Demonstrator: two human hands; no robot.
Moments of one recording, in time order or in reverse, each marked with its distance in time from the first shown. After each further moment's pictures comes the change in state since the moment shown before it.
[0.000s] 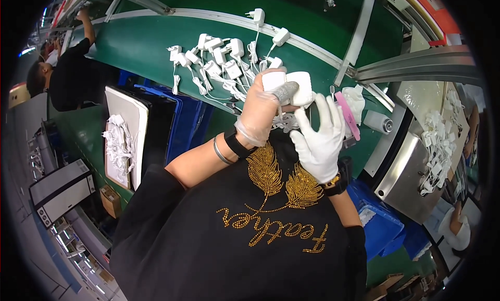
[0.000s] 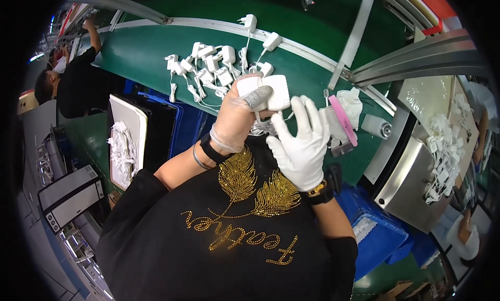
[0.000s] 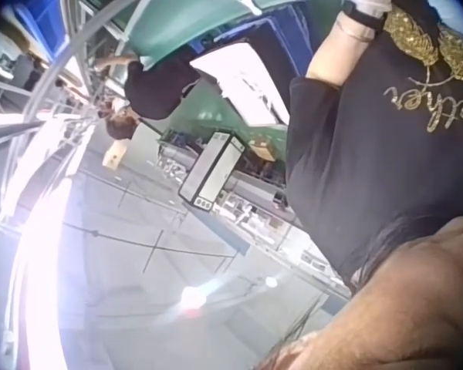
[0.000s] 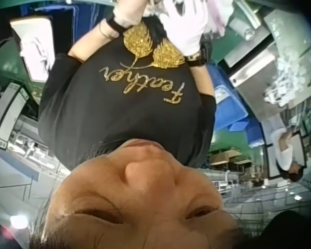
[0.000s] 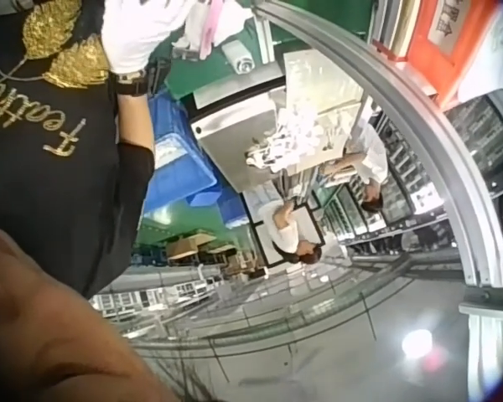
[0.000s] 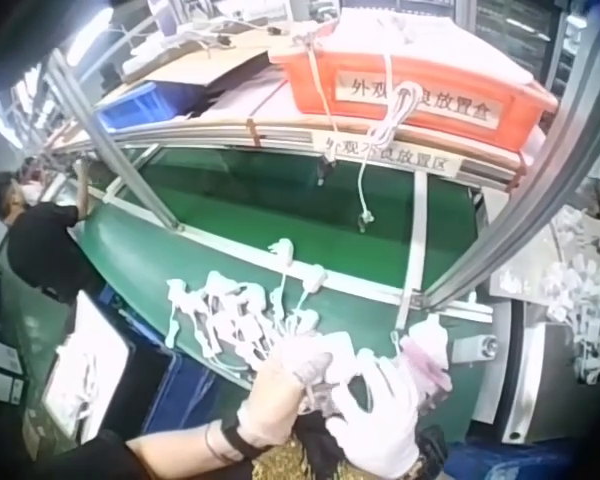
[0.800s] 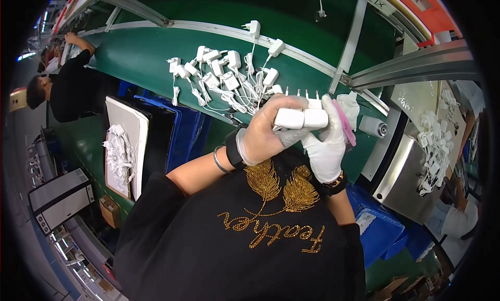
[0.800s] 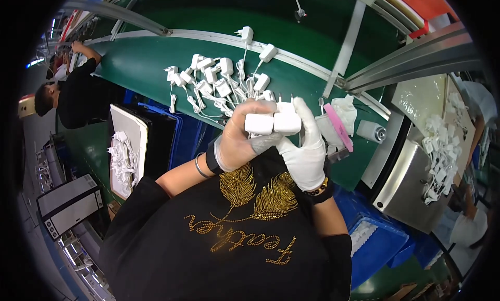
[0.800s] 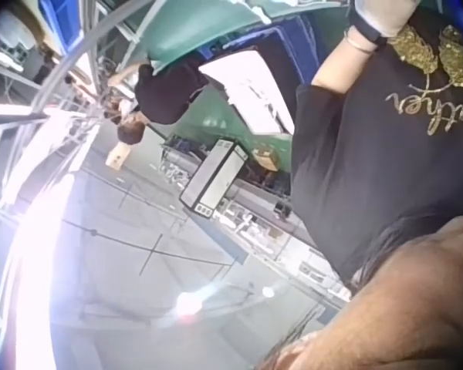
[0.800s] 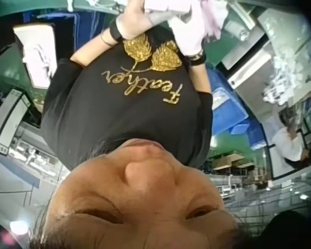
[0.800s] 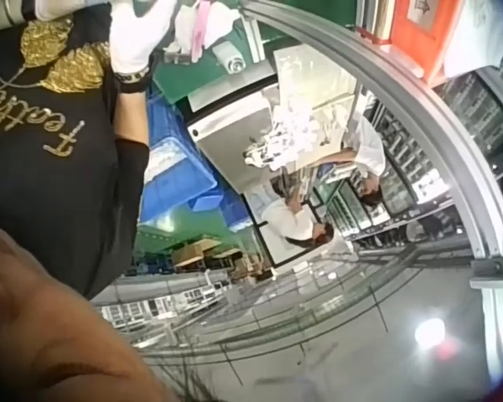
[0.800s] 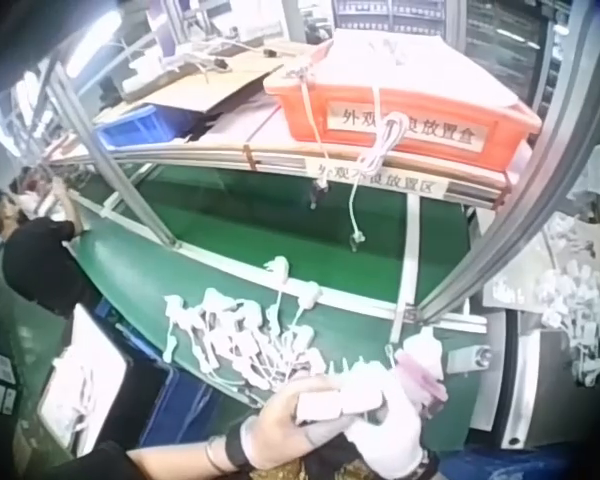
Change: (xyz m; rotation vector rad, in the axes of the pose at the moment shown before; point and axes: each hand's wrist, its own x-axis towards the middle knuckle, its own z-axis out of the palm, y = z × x) left_hand -0.013 -0.005 -0.015 0.620 -0.466 0.739; right_hand 0.009 -0.005 0.008 1.140 0.259 0.388
